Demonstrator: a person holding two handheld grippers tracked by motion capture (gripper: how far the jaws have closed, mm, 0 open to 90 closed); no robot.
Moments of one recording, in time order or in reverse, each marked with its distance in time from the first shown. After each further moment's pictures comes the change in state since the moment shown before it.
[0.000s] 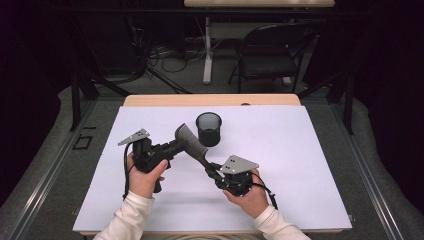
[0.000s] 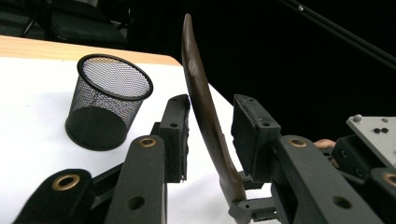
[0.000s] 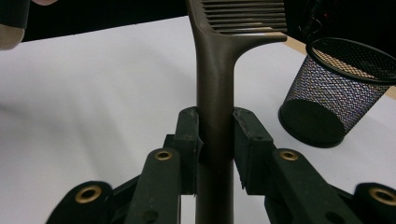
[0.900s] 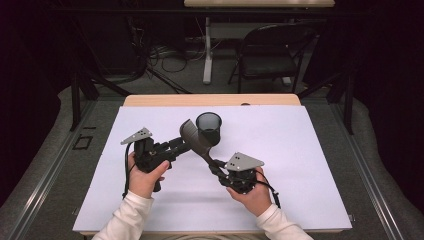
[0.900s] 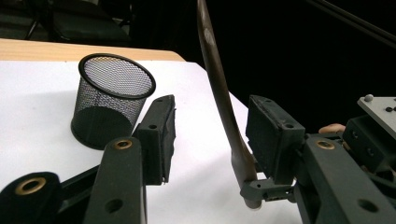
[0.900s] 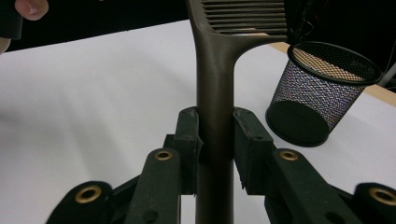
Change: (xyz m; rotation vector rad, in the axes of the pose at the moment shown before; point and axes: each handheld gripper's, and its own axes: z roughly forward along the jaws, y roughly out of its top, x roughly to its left) left arm -0.002 0.002 0.004 0.031 0.011 0.039; right arm -0.009 0.002 -0.007 -0.016 -0.021 0.018
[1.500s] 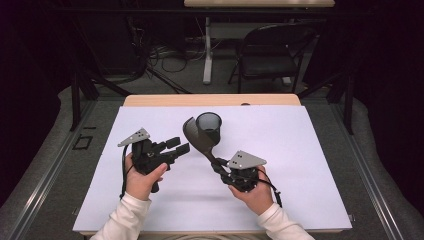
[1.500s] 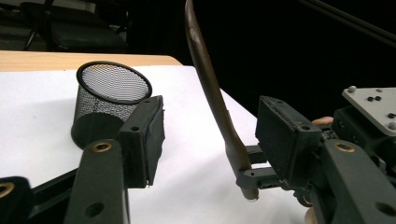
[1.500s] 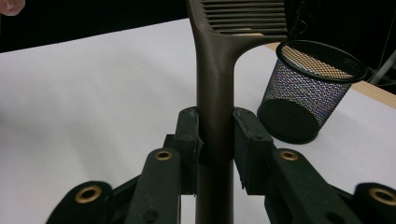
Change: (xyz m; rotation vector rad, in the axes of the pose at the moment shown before) left arm -0.004 0.000 -0.006 -0.010 -0.003 0.040; right arm -0.006 0.000 -0.003 0.001 -0.020 0.008
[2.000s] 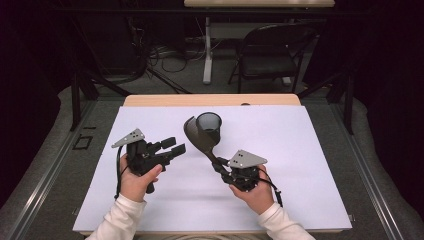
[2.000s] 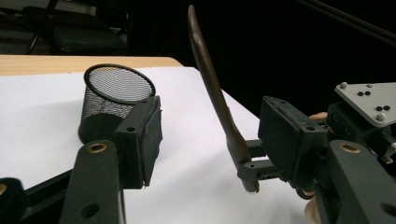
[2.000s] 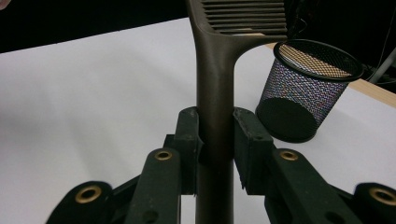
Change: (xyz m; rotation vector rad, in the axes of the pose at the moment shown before) left arm 0.001 0.002 -0.011 -0.010 -0.012 0.019; right arm -0.002 0.001 -0.001 0.003 -0.003 0.006
